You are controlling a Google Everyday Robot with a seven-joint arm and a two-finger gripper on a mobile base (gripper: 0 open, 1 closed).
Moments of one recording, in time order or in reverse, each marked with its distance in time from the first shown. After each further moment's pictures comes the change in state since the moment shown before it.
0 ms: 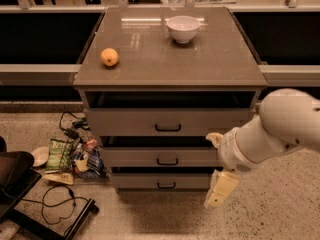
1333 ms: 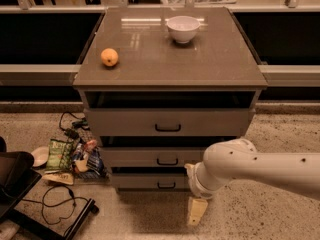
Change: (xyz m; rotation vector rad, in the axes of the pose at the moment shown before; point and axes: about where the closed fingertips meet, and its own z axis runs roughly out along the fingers) arm 0.053 -0.002 0.180 -0.040 0.150 -0.116
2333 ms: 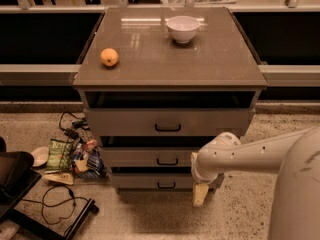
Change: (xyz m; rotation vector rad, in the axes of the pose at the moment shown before) arm 0.057 -0.082 0.060 0.134 0.161 -0.045
